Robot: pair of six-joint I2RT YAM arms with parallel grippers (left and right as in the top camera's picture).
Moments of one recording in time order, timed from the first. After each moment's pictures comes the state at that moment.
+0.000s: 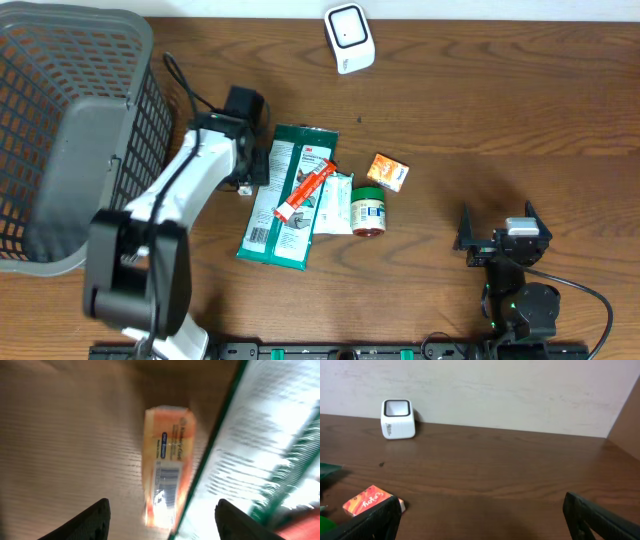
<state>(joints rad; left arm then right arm) -0.24 1.78 1.24 -0.88 -0.10 -0.28 0.04 0.01 0.01 -0.07 0.06 -0.08</state>
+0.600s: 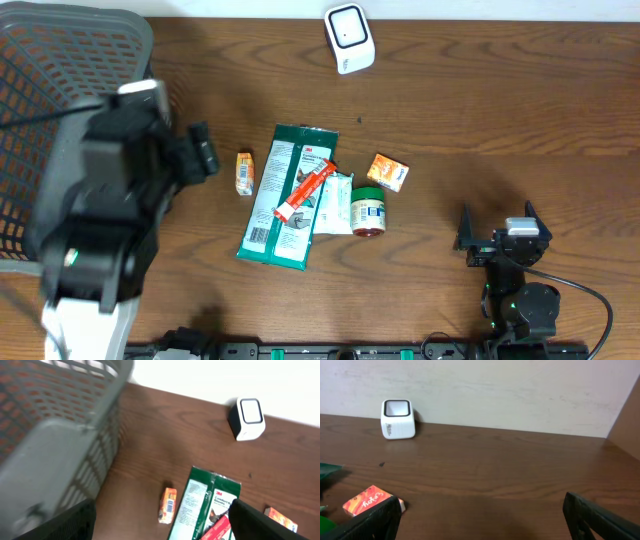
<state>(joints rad) -0.12 1.00 1.30 -0.91 -0.11 -0.28 0.04 0.01 0.01 -0.06 0.06 -0.08</state>
